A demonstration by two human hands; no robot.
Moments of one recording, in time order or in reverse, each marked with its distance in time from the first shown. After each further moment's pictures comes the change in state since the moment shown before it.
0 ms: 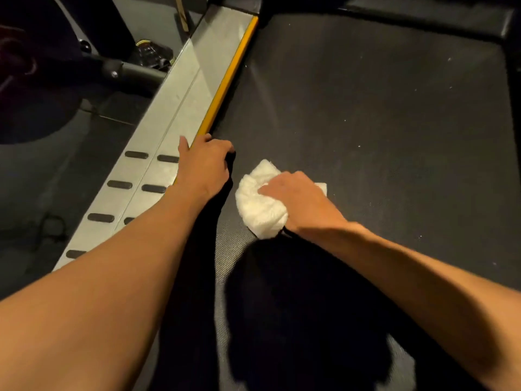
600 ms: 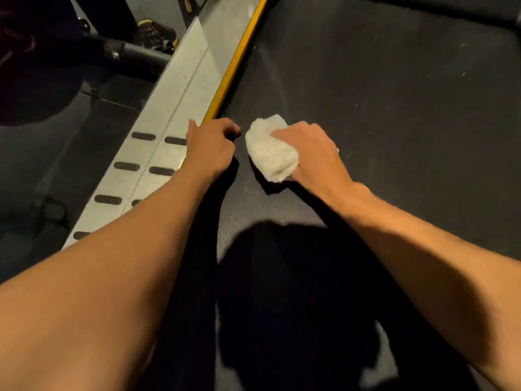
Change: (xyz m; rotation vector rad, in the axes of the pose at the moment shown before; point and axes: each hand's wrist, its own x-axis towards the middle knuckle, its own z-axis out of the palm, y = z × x) left_hand 0.003 -0.008 0.000 -0.382 0.052 -0.110; right_hand 0.038 0.008 -0.023 -0.006 0.165 0.226
